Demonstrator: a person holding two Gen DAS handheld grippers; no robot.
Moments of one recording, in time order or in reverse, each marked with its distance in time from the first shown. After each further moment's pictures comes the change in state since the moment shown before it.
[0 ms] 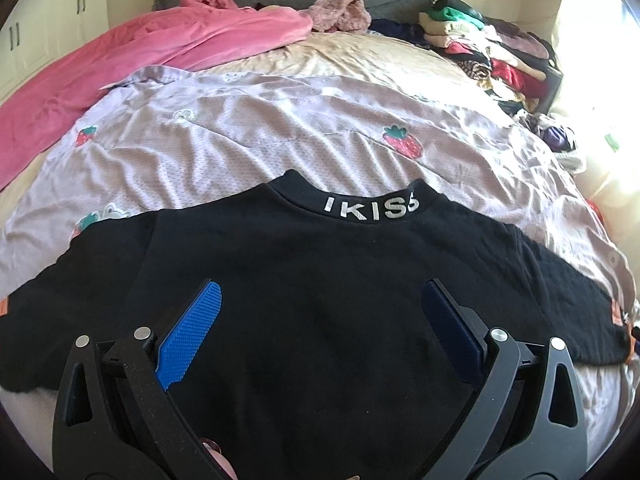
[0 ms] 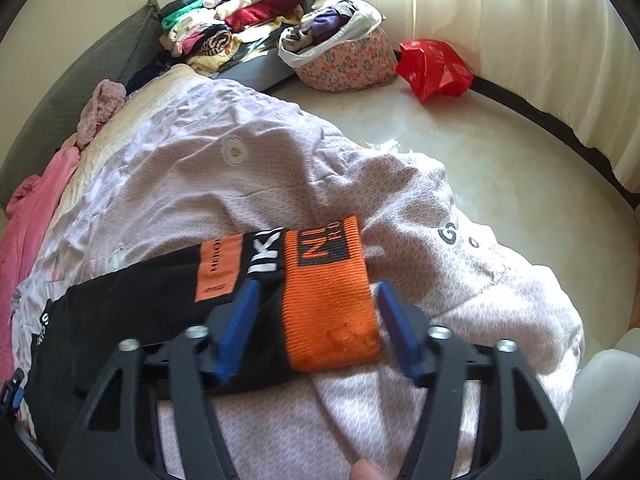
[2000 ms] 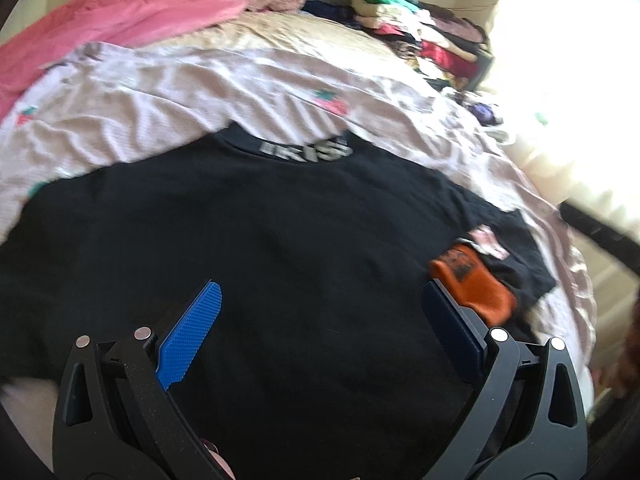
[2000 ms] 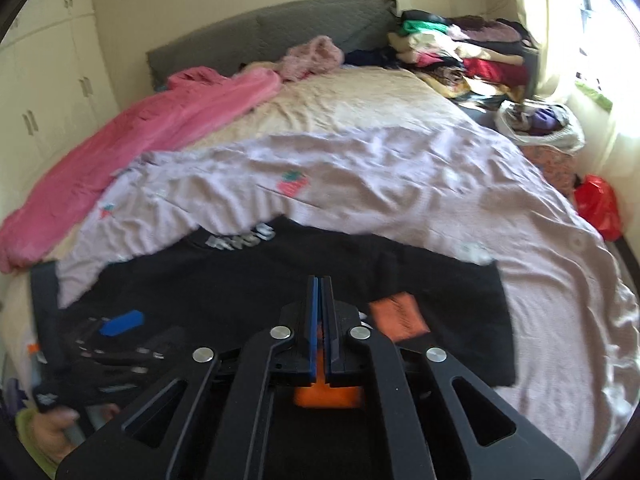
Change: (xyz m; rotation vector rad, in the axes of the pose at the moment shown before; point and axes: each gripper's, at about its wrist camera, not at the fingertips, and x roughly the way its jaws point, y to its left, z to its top) left arm -0.017 0.010 -0.040 0.063 0.091 -0.336; right arm -0.098 0.304 -0.117 -0.592 -0.071 0.320
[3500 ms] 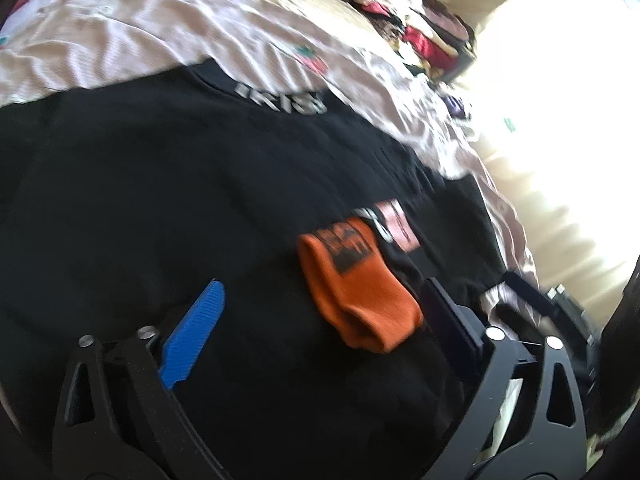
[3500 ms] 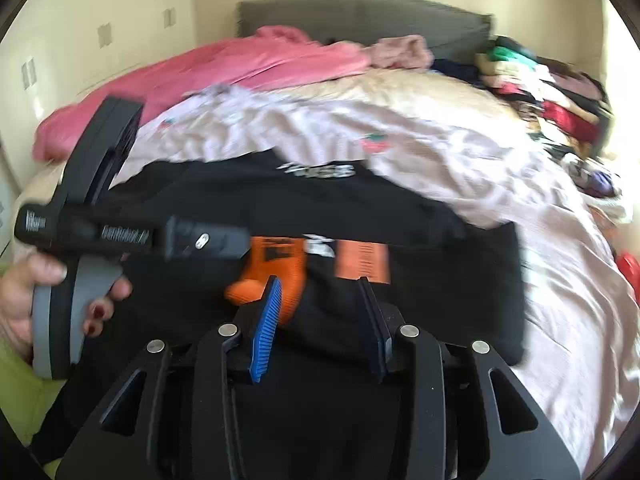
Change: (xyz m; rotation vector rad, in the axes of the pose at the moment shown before) left arm 0.018 0.014 -0.013 -0.116 0.125 -0.185; right arm -0.006 0.032 -0.059 -0.289 -0.028 0.120
